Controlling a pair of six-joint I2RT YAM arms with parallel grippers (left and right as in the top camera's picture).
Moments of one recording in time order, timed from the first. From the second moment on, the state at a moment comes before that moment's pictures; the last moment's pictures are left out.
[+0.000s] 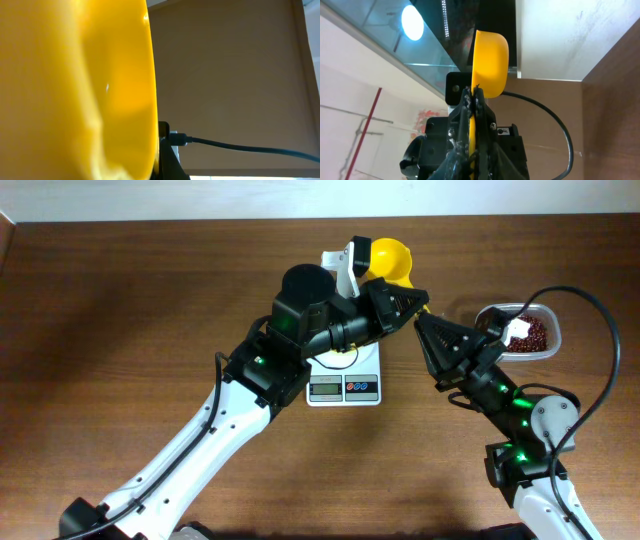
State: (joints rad) left arm -0.62 1.48 1.30 0.01 0.52 -1.17; right arm 0.17 0.99 0.48 0.87 -0.60 1.80
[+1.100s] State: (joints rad) left arm -0.56 1.45 1.31 -0.63 0.44 -0.52; right arm 0.14 0.99 0.71 -0.10 -0.42 1.16
